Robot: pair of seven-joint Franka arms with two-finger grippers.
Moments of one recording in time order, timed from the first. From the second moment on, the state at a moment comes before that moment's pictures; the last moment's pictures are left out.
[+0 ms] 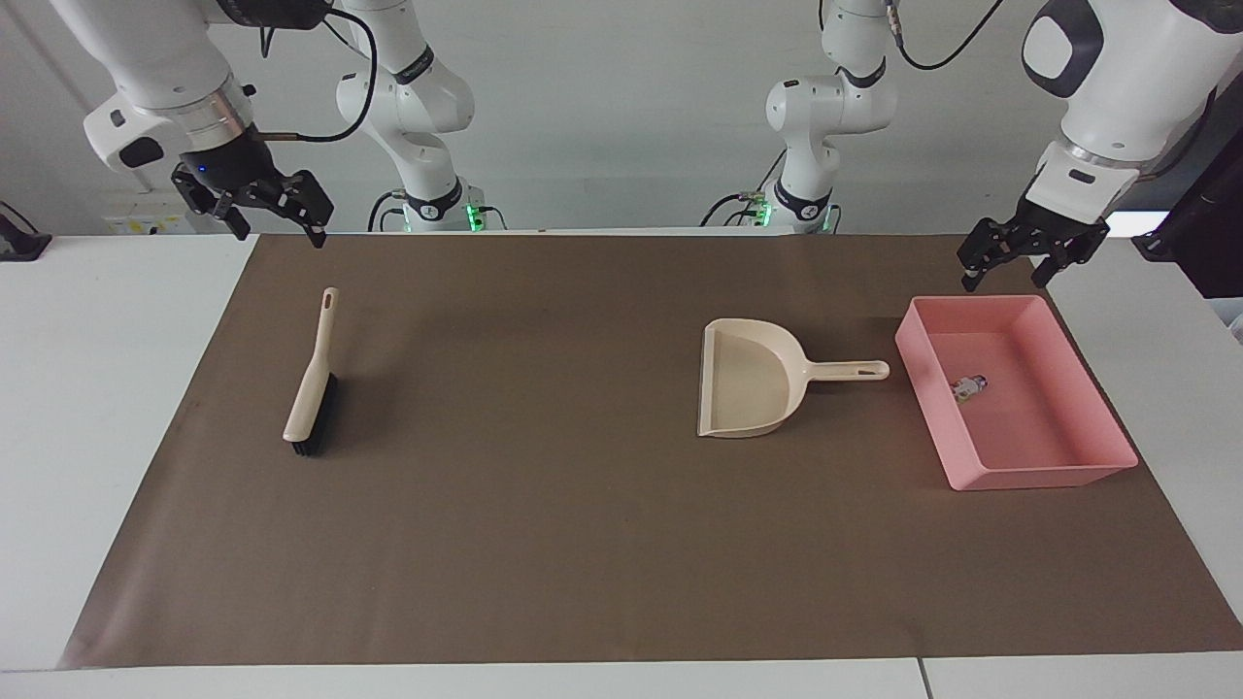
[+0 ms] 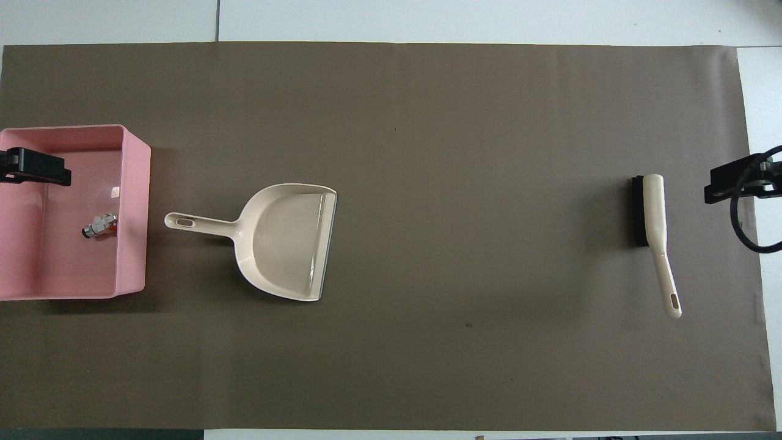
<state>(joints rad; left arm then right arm) -0.03 -0.04 0.02 -1.65 0.02 1.65 0.03 -0.07 -0.03 0.04 -1.52 -0.02 1.42 0.10</state>
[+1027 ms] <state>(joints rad) -0.02 -0.04 0.02 -1.66 0.01 1.62 0.02 -0.07 -0.03 0.04 -1.52 -0.02 1.42 0.10</state>
